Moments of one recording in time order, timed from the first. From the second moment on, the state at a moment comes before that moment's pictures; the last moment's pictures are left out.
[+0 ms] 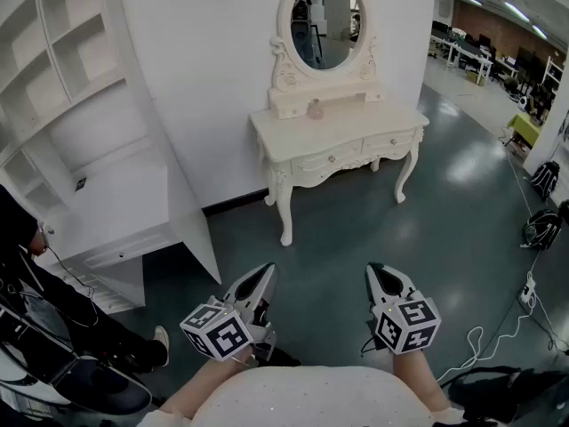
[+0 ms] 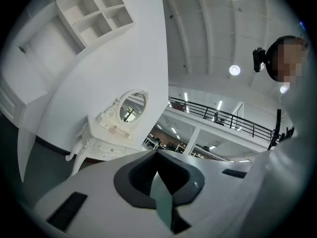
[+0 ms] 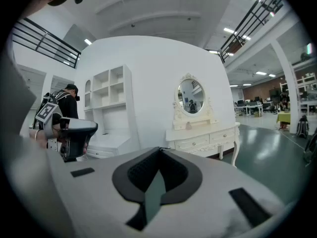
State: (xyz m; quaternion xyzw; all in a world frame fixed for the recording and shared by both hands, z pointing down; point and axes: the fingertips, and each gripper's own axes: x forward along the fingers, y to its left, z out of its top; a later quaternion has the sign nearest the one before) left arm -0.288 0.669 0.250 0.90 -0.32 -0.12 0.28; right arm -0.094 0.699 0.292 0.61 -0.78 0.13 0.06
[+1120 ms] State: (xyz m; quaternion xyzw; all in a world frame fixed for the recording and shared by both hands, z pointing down) left arm -0.258 0.544 0.290 0.89 -0.33 -0.09 0.30; right arm -0.087 0.598 0.306 0.55 -0.81 0.19 0.00
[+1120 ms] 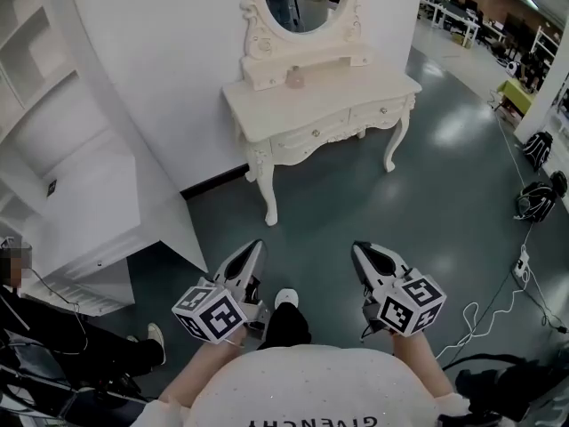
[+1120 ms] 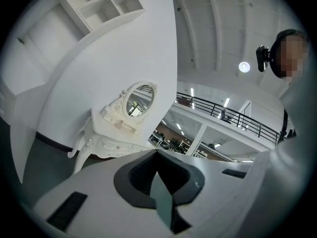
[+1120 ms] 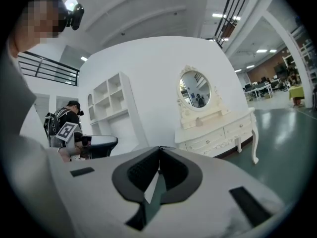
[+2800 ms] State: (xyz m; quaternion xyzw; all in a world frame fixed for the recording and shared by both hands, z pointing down) left arm -0.187 0.155 0.268 0.91 -0.30 -0.08 0.27; right arm -0.027 0.218 0.338 0.57 -0.77 0.29 0.01
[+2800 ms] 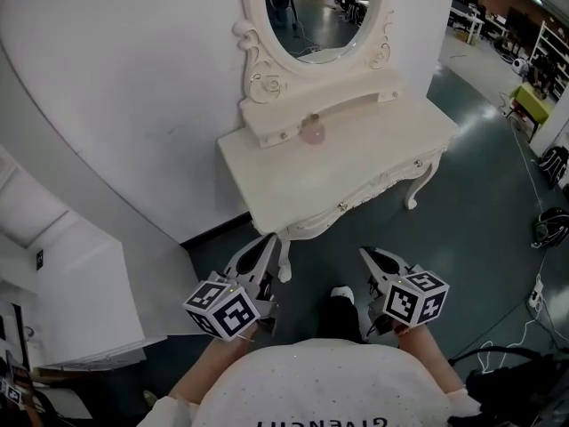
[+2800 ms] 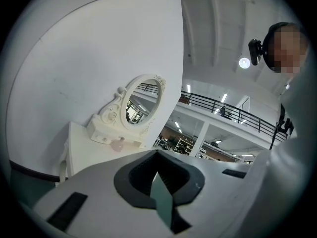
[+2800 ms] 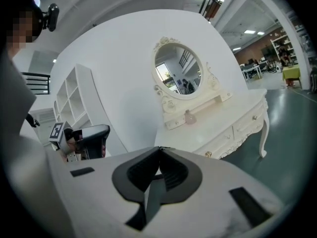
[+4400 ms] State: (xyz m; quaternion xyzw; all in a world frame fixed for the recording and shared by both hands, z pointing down) left arm -0.011 -0.072 0.327 0.85 -0.43 -0.07 0.30; right arm 0.074 -0.115 0.350 0.39 -0.89 0.20 0.10
